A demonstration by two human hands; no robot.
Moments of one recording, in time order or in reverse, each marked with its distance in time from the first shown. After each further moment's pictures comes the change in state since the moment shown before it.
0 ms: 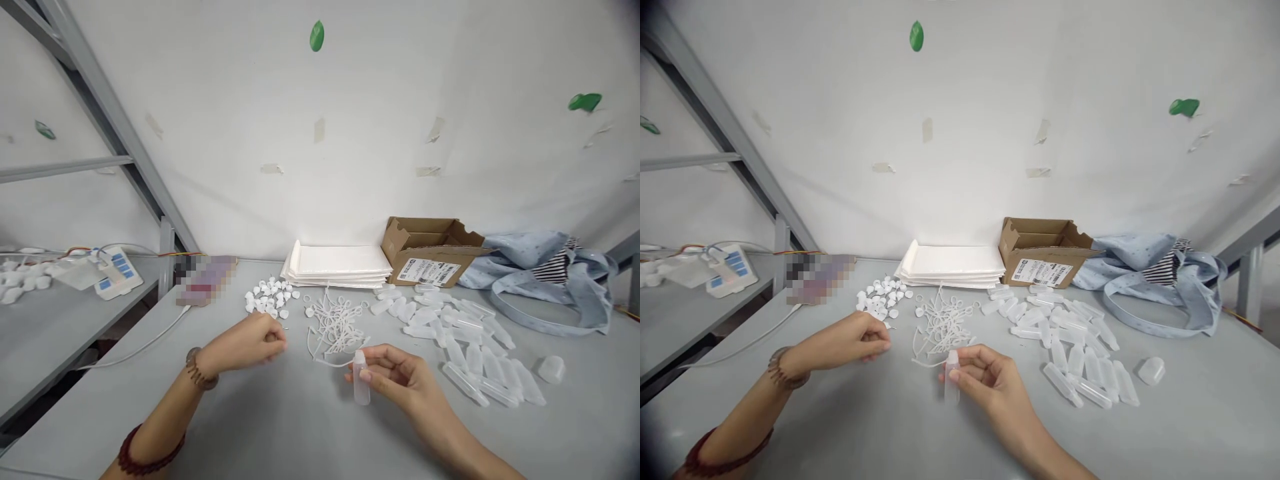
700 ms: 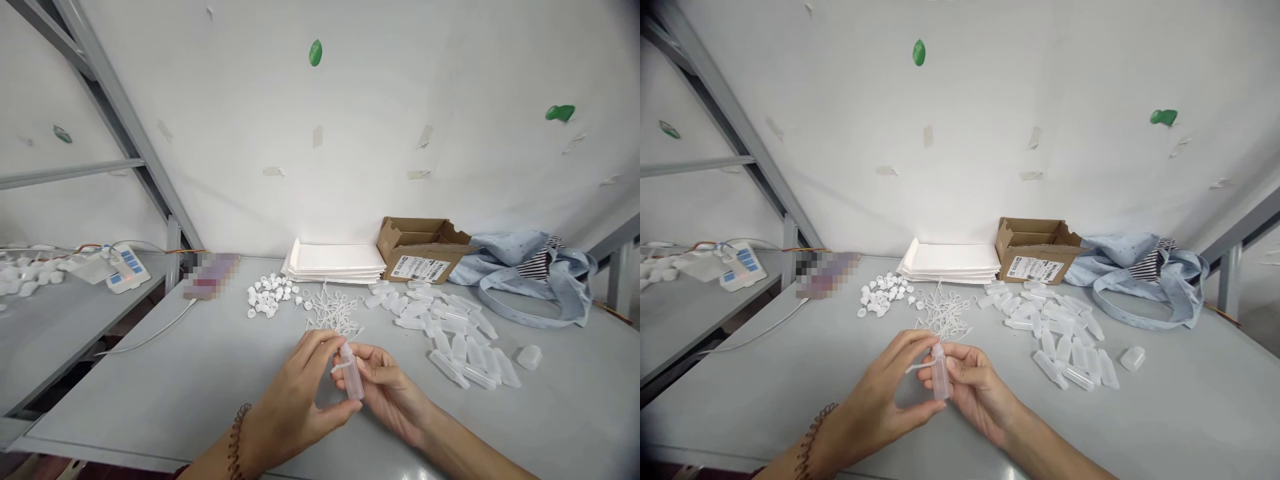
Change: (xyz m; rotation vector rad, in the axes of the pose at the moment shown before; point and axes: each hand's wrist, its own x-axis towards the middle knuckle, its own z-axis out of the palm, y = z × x) left_hand -0.034 0.062 0.088 -0.056 0.492 0.537; right_hand 0.003 0.014 0.015 0.657 -0.379 0.034
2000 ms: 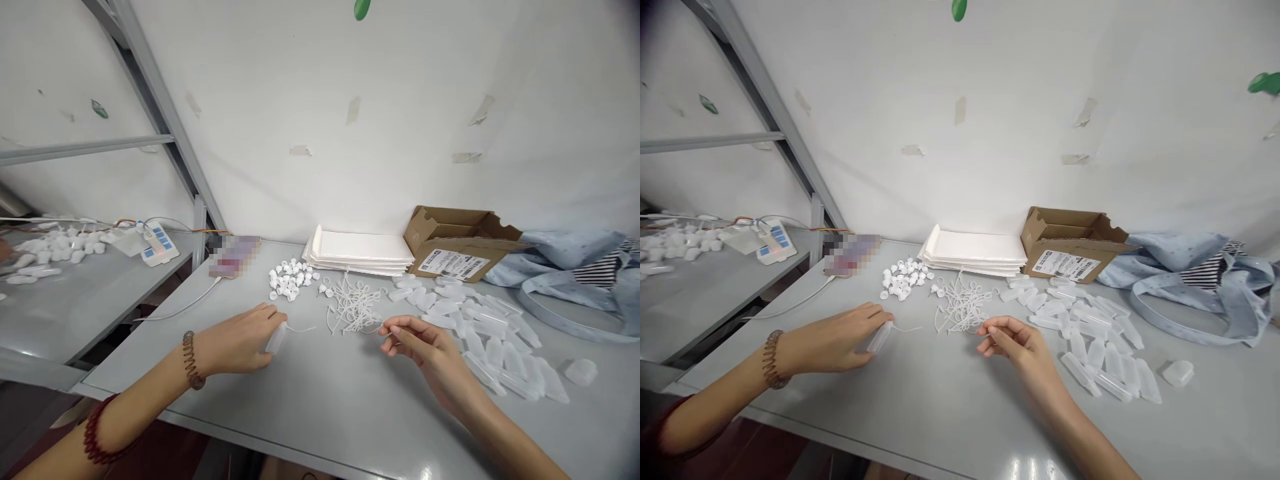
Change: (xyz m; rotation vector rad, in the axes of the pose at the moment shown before) left_hand -0.020 -0.065 -0.100 0.487 -0.621 -0.344; right_hand 0.001 -0.029 -0.016 -0.692 0.446 -0.129
